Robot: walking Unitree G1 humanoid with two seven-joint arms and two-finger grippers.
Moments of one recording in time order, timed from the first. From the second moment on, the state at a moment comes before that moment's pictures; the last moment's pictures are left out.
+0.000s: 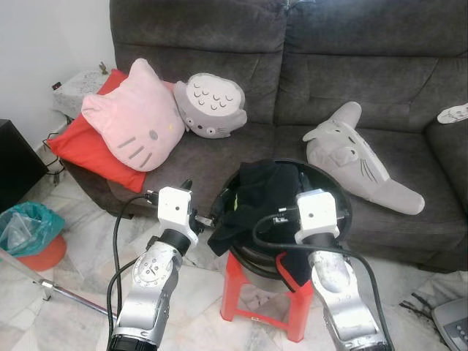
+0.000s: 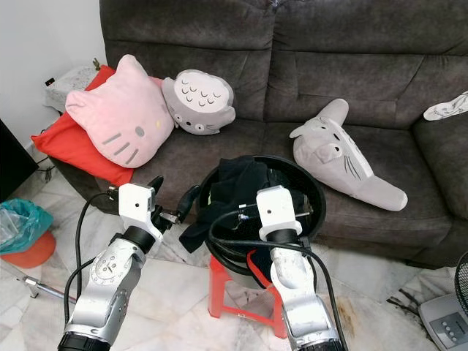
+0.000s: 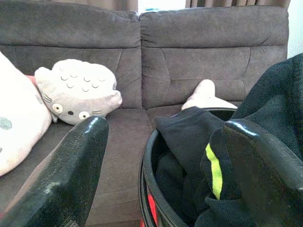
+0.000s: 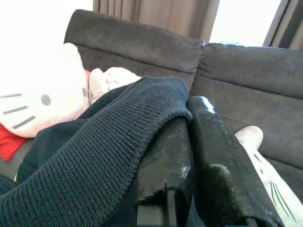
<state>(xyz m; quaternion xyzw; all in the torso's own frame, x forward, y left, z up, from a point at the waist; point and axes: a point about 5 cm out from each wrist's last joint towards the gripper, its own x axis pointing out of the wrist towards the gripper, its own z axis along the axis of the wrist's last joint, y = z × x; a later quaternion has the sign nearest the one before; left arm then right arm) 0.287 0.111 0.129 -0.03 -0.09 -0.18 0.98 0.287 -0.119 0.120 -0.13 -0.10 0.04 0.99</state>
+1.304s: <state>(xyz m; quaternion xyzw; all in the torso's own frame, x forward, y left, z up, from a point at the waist) 0.291 0.116 0.136 -0.03 -0.11 -0.16 0.98 0.291 -0.116 0.124 -0.14 -0.11 0.04 0.98</state>
